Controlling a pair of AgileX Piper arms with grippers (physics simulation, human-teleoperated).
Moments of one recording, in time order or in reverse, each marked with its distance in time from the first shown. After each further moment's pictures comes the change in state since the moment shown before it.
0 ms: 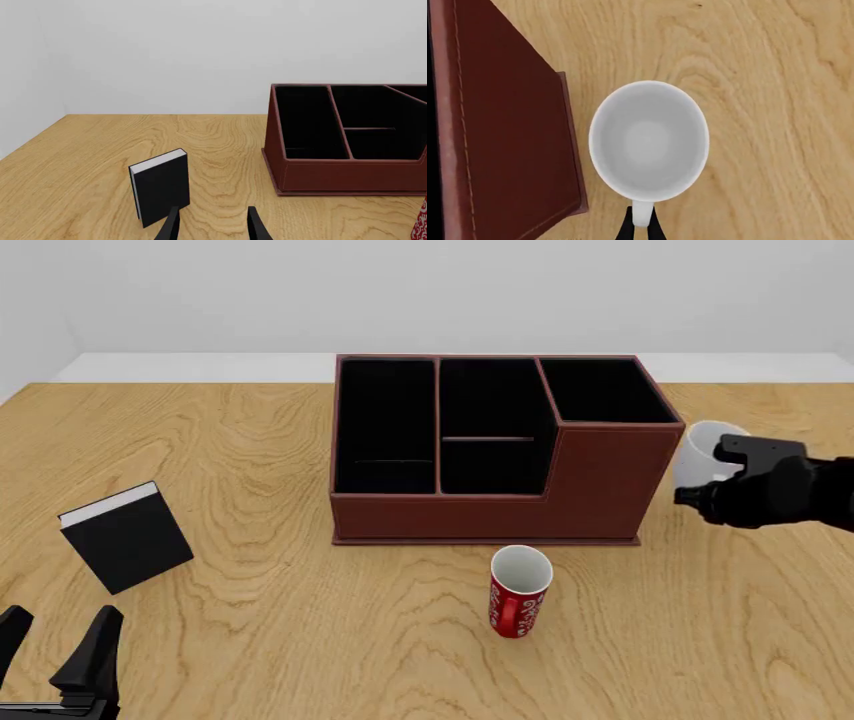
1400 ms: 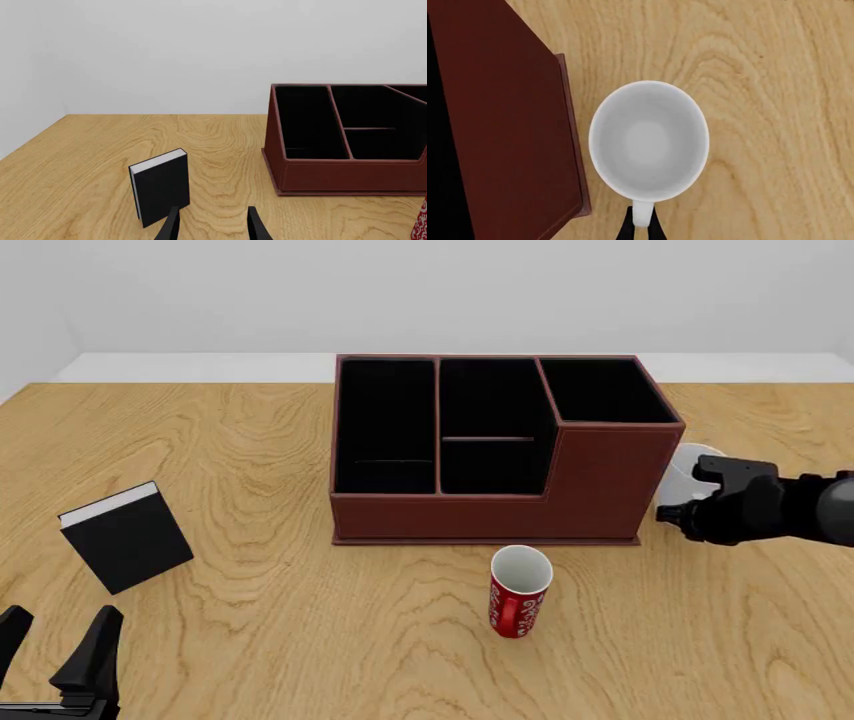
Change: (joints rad) left arm 0.000 0.000 0.000 0.000 0.000; right arm 0.027 0.087 0.026 -0.060 0.034
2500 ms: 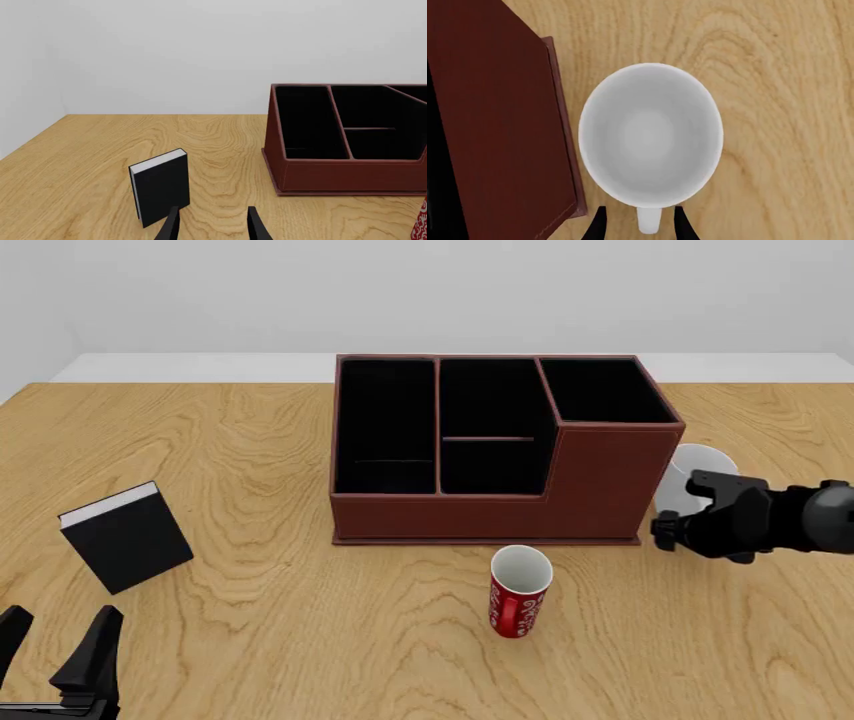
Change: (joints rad) left arm 0.000 0.000 0.000 0.000 0.000; right arm 0.000 0.053 0.018 -0.021 0.006
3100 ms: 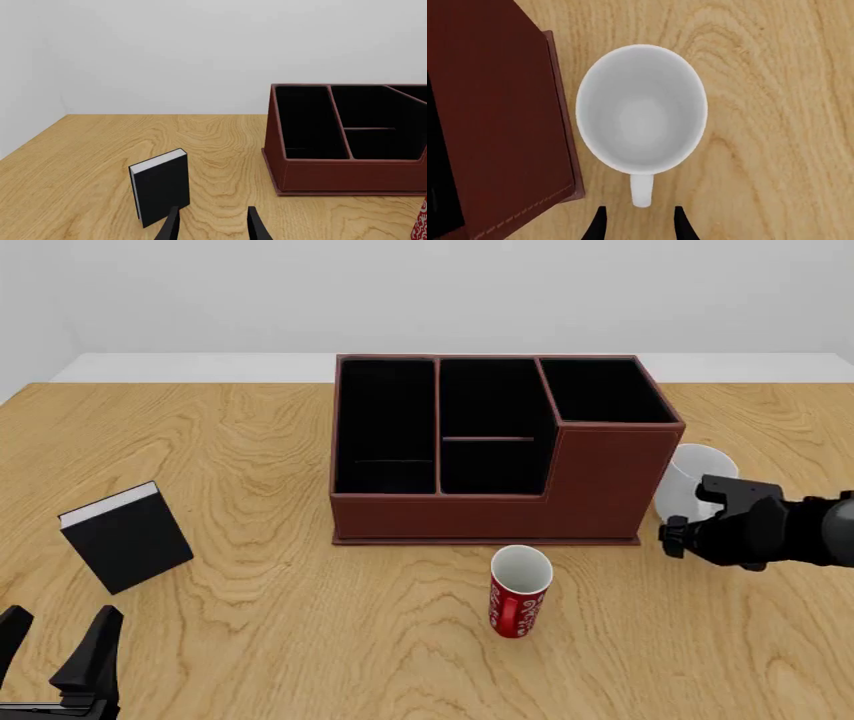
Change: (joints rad) left arm 0.000 0.000 0.000 0.000 0.000; right arm -0.013 -0.077 0.087 -0.037 -0.008
